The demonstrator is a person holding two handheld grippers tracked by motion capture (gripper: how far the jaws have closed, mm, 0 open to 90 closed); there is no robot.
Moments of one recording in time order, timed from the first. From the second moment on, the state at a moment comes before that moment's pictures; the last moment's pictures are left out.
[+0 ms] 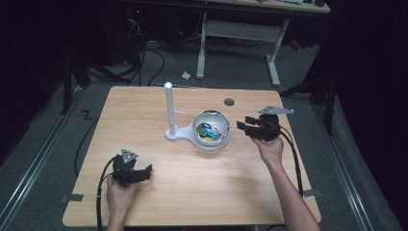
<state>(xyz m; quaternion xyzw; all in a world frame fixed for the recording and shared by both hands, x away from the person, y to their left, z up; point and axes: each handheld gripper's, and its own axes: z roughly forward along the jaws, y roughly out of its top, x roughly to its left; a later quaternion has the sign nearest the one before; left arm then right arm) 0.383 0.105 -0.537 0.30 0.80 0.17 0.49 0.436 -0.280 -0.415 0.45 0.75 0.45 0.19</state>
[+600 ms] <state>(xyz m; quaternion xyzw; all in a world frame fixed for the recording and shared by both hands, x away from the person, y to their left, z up) 0.383 0.105 -0.537 0.30 0.80 0.17 0.49 0.417 -0.302 -0.412 0.46 0.74 0.46 0.19</state>
